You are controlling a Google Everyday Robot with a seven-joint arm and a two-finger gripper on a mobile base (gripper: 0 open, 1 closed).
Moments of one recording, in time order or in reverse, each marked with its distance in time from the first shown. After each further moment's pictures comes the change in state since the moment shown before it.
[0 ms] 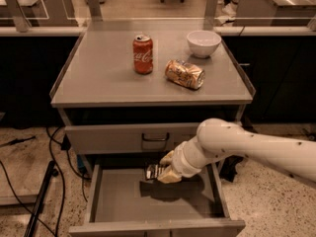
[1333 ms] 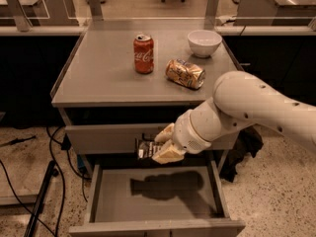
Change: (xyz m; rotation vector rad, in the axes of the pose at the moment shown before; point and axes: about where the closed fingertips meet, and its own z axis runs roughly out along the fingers) arm -0.096 0.025 -0.131 -0.010 -0.087 -0.024
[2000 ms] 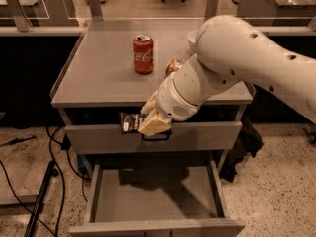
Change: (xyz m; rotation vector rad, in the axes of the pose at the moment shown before) arm -0.085 -0.016 -0.049 0.044 0.050 -0.086
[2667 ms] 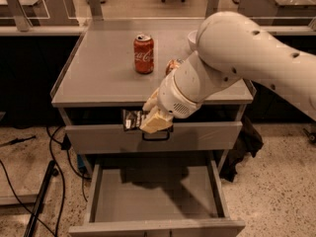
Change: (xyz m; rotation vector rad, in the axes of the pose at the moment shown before) arm 0.000 -0.005 -0.006 0.025 0.015 -0.009
